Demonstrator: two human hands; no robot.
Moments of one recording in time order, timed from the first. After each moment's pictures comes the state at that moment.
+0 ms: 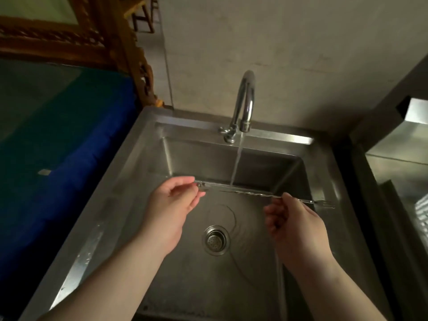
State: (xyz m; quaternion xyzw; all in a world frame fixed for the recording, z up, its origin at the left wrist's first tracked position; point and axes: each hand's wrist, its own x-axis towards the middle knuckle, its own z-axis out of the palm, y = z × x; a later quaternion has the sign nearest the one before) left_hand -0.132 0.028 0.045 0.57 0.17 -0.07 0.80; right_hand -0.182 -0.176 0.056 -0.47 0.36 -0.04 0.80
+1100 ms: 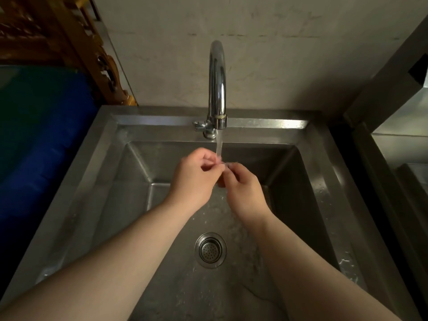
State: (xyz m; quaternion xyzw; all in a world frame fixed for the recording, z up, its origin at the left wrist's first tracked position) left_hand -0.014 -0.060 -0.017 0.81 -0.04 -0.03 0.58; right_hand -0.064 -0.168 -0.027 -0.78 0.17 -0.02 0.60
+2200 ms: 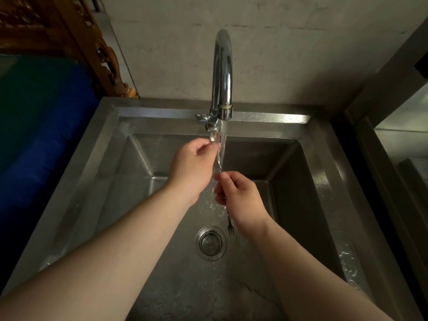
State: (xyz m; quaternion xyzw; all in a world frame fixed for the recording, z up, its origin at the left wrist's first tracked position) left_hand -0.010 -0.059 -0.012 0.76 0.02 -0.04 0.65; right_hand -0.081 -0.154 -0.045 -0.70 0.19 0.01 0.69
